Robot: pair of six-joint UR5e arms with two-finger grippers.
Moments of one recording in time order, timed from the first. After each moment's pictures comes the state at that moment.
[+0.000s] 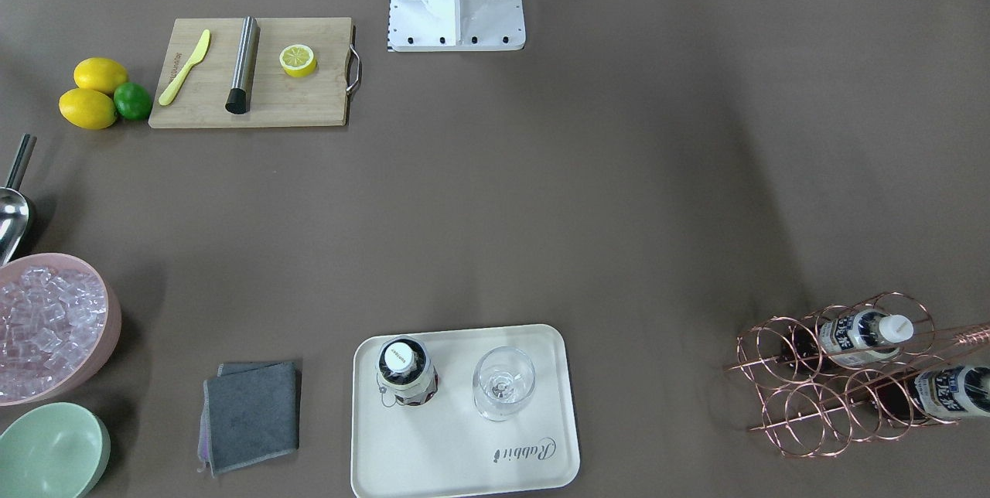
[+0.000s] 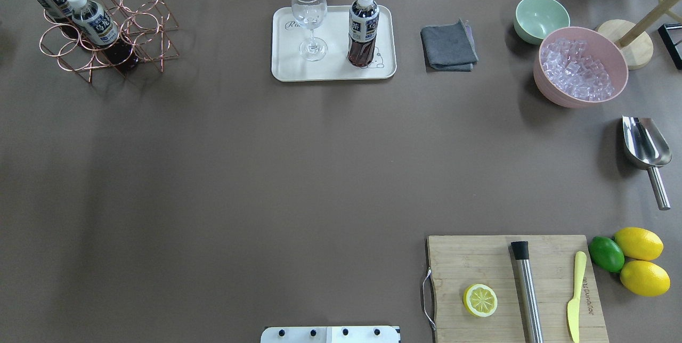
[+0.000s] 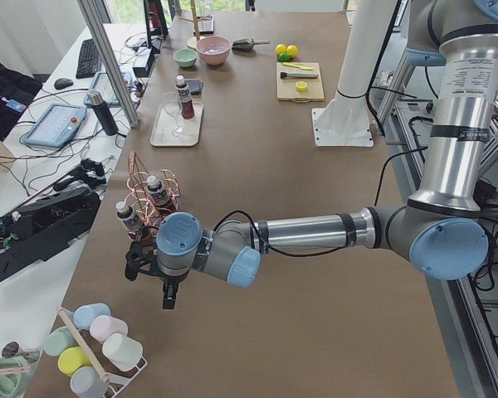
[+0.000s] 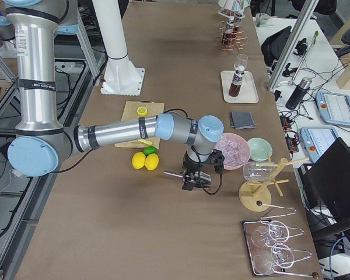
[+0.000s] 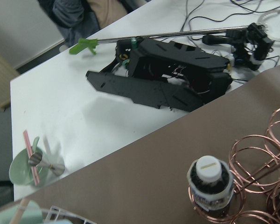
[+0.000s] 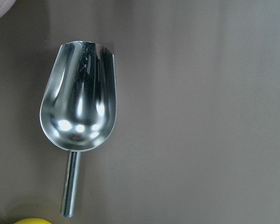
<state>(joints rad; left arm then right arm) -1.63 -1.68 -1.35 -2.03 -2.38 -0.28 1.47 -1.58 1.79 -1.96 2.24 -0.08</state>
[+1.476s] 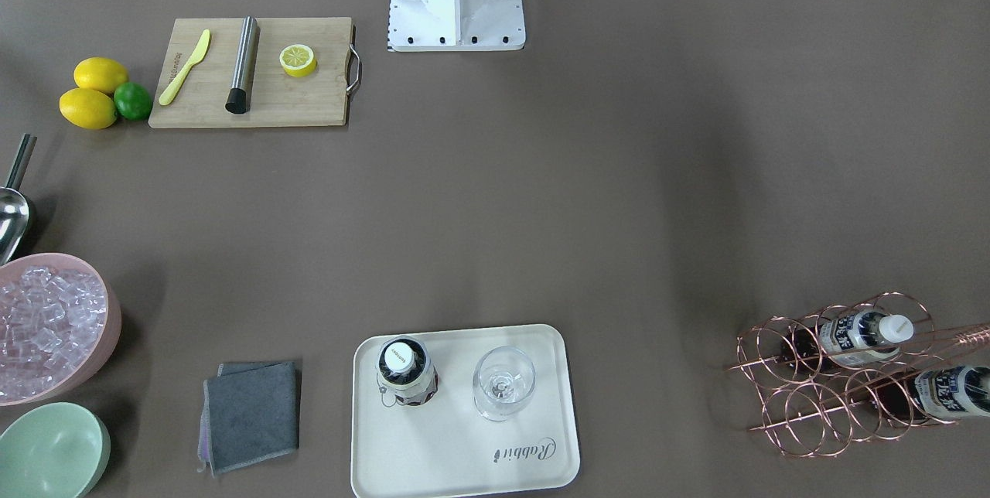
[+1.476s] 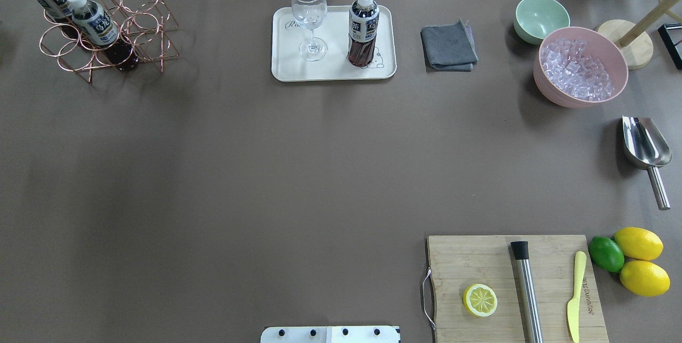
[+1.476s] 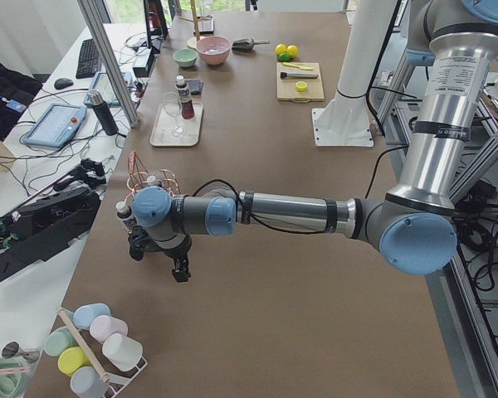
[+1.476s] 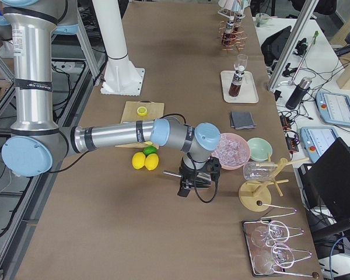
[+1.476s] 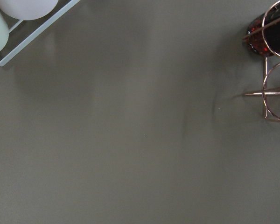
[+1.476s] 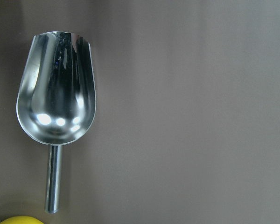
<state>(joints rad) -1.54 -1.77 -1.44 -1.49 -2.44 -0.13 1.50 -1.61 1.77 -1.96 2.24 -0.08</state>
